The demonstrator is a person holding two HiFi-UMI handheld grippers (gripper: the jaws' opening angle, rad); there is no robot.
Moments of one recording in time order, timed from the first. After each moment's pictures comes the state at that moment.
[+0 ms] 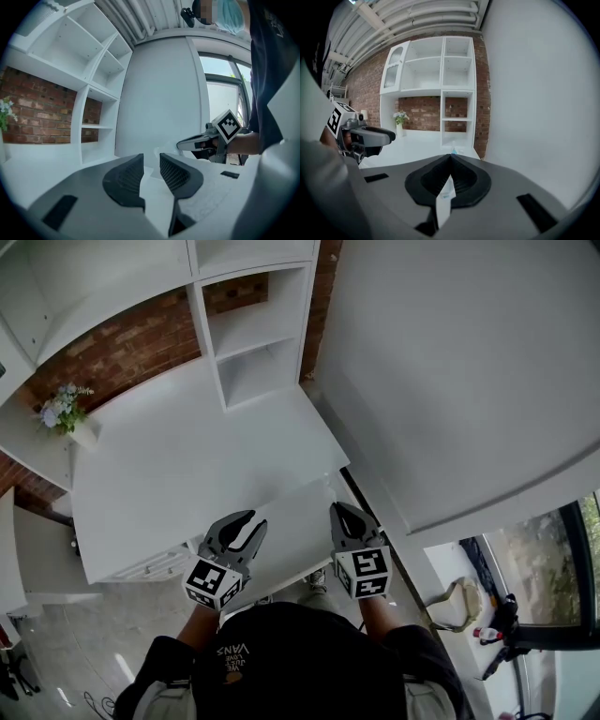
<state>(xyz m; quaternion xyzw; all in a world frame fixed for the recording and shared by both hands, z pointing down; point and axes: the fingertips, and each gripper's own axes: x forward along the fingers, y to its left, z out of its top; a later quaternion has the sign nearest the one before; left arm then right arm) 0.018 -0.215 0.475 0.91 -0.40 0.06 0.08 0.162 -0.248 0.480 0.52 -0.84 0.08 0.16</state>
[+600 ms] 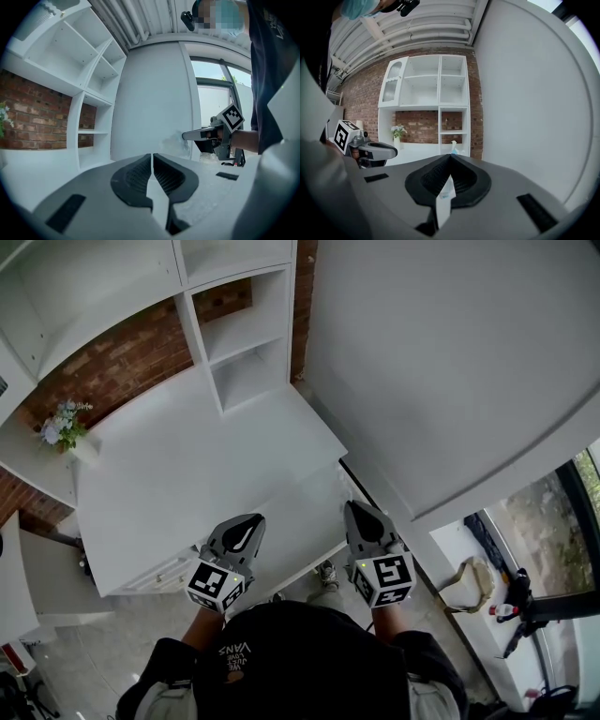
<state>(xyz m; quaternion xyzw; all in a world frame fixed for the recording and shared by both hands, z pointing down) 0.008 -0.183 0.456 0.93 -0.36 0.04 0.06 0.168 -0.191 0.425 0.56 -0.82 0.06 0.09</state>
